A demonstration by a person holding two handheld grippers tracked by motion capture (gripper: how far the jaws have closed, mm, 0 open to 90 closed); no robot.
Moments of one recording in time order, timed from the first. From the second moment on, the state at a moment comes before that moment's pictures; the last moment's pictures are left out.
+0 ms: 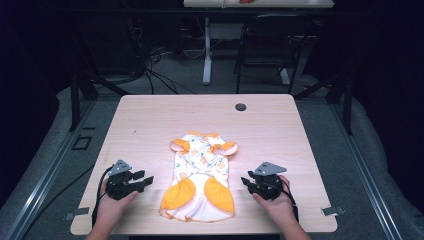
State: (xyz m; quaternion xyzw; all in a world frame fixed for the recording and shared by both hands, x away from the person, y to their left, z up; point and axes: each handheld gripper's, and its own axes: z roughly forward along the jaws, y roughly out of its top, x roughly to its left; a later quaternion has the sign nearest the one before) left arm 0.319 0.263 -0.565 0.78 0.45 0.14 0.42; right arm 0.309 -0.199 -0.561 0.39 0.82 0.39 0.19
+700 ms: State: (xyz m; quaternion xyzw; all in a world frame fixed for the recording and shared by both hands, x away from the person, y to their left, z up) left arm 0.359 0.209 -0.537 0.82 0.38 0.12 0.41; right arm 0.332 -0.186 -0.545 0.37 0.84 0.35 0.17
